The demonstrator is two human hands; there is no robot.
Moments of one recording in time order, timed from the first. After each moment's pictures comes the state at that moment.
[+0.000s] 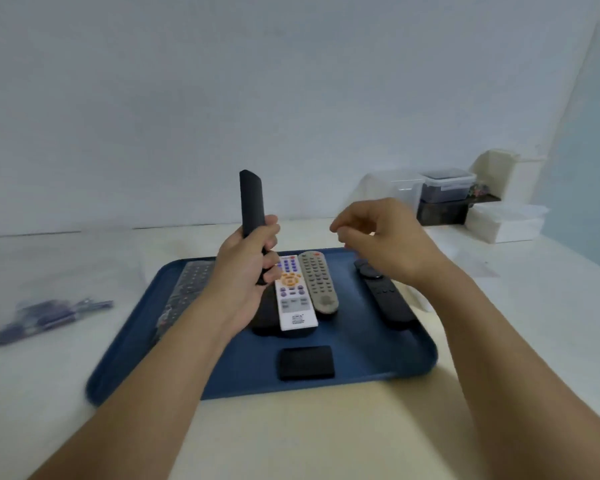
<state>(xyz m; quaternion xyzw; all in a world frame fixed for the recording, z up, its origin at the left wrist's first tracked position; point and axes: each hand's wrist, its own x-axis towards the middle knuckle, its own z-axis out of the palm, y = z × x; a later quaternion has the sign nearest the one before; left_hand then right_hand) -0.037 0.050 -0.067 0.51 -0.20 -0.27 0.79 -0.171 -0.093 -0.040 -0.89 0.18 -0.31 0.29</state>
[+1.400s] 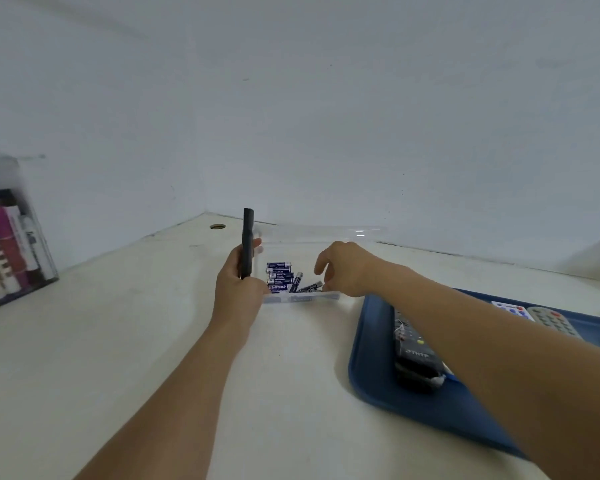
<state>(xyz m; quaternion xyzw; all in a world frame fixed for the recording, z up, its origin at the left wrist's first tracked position) 0.127 0.313 -0.107 0.65 -0.08 0.05 0.75 0.103 0.125 -0.054 -0.99 -0.03 -0.02 0.12</state>
